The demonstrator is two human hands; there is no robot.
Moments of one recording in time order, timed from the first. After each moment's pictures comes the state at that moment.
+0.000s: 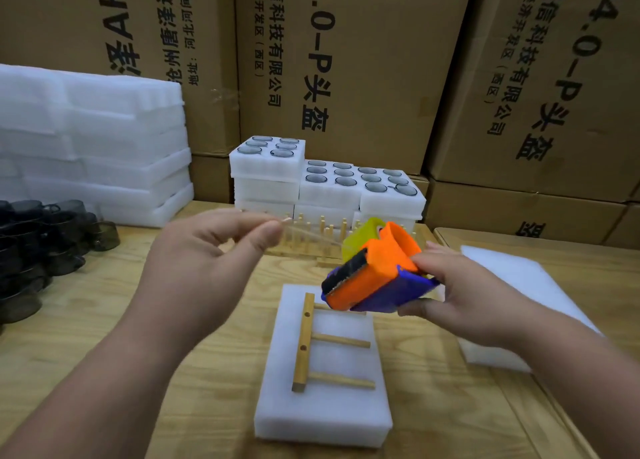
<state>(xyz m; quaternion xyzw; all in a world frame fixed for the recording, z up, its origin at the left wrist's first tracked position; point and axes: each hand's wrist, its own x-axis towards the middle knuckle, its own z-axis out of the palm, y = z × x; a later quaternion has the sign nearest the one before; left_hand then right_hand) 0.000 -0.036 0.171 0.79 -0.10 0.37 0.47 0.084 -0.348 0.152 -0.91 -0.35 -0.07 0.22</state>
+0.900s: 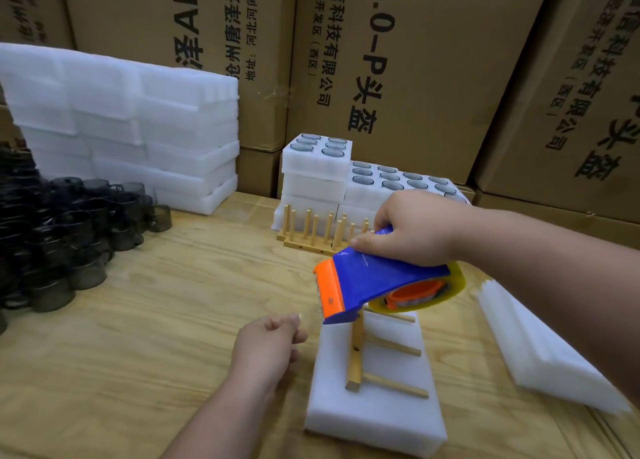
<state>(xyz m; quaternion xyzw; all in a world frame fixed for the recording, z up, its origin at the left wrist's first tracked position) 0.037 -0.028 0.019 0.61 0.28 0.08 0.73 0.114 -0.199 0.231 -0.96 -0.27 -0.03 -0.03</state>
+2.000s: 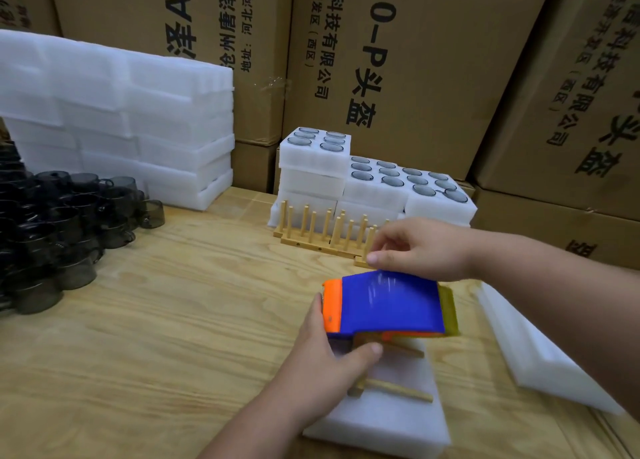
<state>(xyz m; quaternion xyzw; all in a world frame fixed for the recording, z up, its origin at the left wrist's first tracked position) 0.021 -0.067 0.040 0.73 -0.02 0.01 0.68 0.138 -0.231 0.197 -0.95 -0.29 0.10 0.10</state>
